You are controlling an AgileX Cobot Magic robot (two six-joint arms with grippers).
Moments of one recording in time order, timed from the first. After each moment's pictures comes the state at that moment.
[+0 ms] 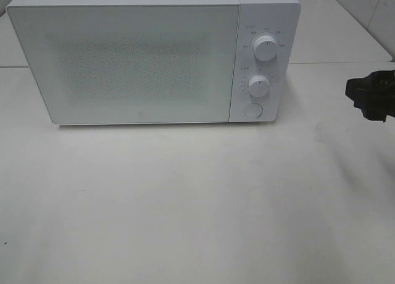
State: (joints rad) left arm 0.00 0.00 -0.50 -0.07 1.05 0.04; right arm 0.10 1.12 -0.39 -0.12 -0.29 0.17
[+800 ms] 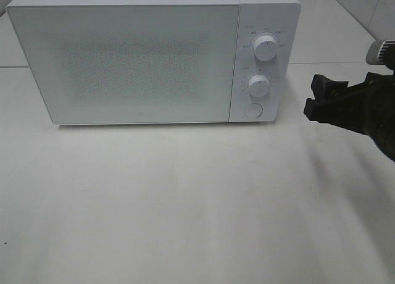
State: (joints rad) left arm 0.00 0.00 -0.50 -0.07 1.05 0.04; right arm 0.47 1.46 -0.28 0.51 -1.09 -0.21
